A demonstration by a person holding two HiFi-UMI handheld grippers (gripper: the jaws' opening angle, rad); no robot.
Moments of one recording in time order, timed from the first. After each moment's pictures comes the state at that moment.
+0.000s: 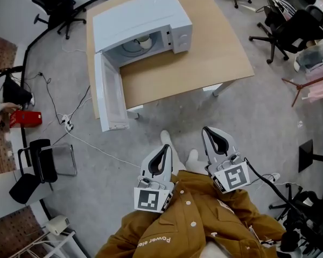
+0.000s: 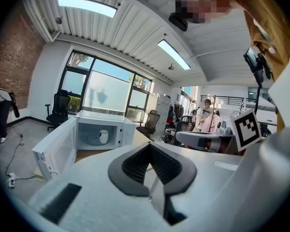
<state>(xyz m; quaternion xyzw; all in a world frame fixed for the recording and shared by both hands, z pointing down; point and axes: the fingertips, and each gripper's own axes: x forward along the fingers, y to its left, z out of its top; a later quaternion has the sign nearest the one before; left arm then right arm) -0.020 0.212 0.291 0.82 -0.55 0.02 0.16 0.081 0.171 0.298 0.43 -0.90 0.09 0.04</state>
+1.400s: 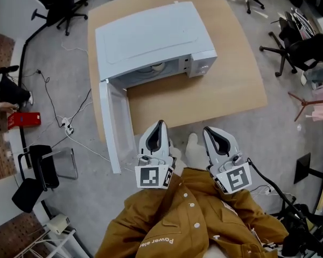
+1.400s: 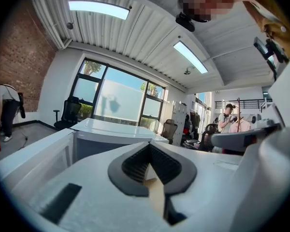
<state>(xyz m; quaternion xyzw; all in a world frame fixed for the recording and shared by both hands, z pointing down) -0.103 -0.028 0.328 0.79 -0.60 0.00 0.12 0.019 -0.010 0.305 0.40 -0.91 0.09 0.05</state>
